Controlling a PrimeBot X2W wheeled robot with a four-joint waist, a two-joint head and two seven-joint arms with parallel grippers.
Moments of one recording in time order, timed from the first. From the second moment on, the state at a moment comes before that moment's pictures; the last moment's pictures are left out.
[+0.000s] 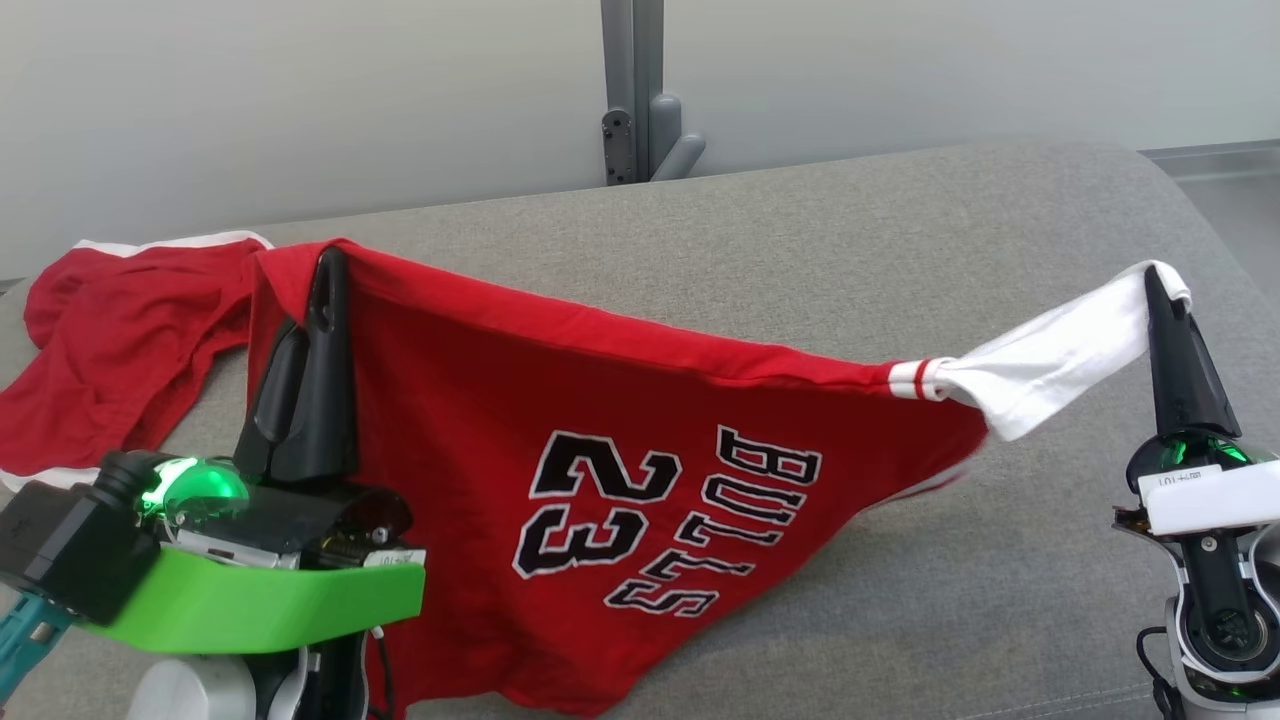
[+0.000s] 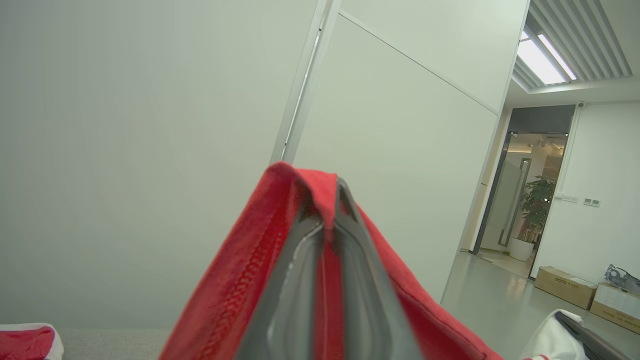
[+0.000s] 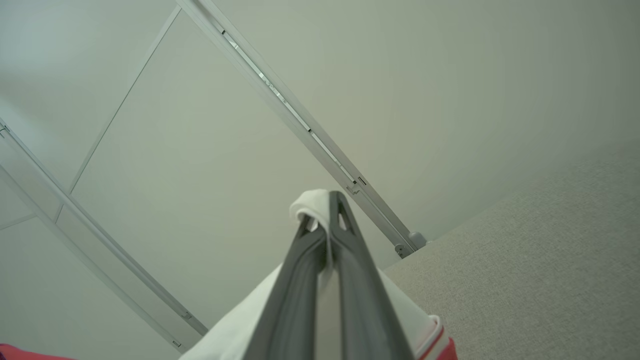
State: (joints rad) left arm -0.12 0.15 -0.21 -0.43 -0.58 0.00 -0.08; right arm -0.10 -0.16 -0.09 -0.19 0.95 0.13 -0.02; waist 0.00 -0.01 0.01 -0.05
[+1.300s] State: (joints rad) left arm -1.44 0.29 -0.13 0.33 -0.57 -0.04 0.11; right arm -1.43 -0.05 -0.08 0.45 0.74 0.13 -0.14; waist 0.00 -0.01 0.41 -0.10
